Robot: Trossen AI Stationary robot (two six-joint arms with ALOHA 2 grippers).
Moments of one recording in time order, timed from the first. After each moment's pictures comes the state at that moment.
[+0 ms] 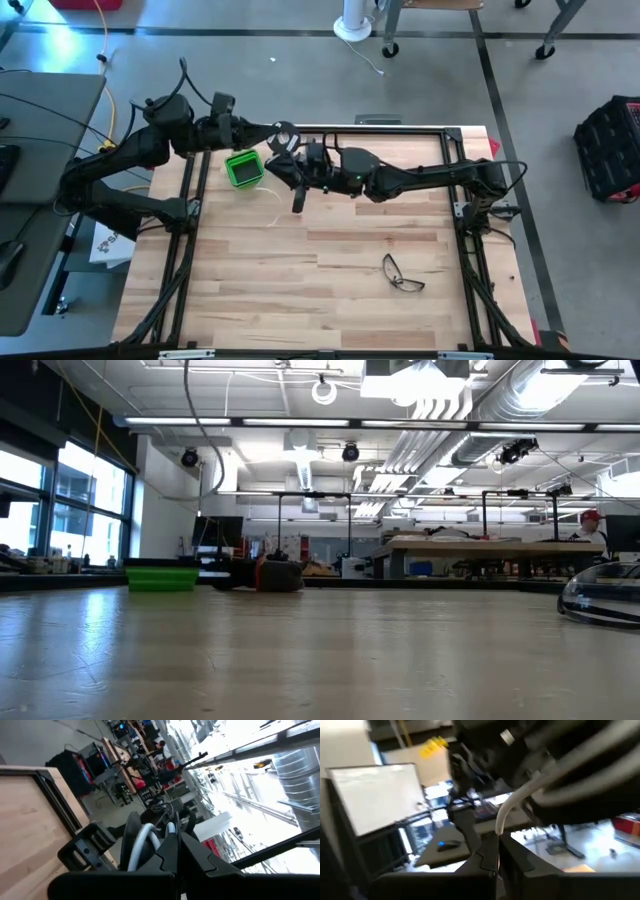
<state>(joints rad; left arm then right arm) 0.24 1.04 1.30 -0.21 0.09 -1.07 0.03 1.85 1.60 0.45 0.15 0.20</state>
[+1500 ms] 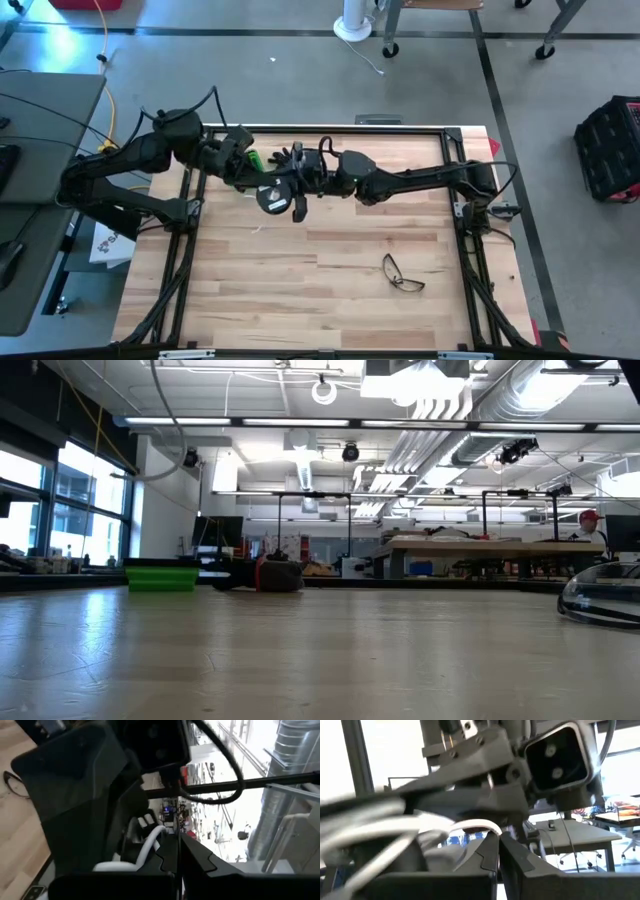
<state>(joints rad) 0.10 1.05 1.30 -0.31 0.44 -1.39 0.01 1.93 1.60 0.66 -0.05 0.17</state>
